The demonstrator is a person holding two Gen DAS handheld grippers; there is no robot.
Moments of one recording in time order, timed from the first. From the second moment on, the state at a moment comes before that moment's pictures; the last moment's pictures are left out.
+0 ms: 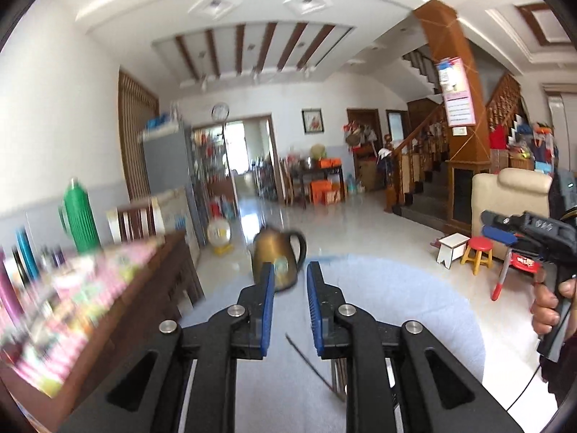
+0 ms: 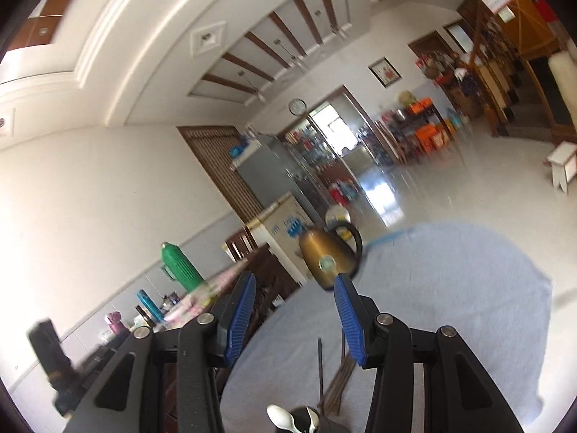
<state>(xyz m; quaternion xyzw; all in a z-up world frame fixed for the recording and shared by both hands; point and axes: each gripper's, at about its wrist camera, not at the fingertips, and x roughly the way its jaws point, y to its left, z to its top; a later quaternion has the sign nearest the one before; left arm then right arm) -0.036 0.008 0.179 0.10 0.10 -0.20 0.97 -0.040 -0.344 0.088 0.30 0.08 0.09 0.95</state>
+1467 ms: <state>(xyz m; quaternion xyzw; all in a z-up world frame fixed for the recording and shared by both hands) 0.150 0.051 0.146 0.03 0.32 -0.08 0.94 0.081 -0.285 0.141 0.17 0.32 0.12 0.92</state>
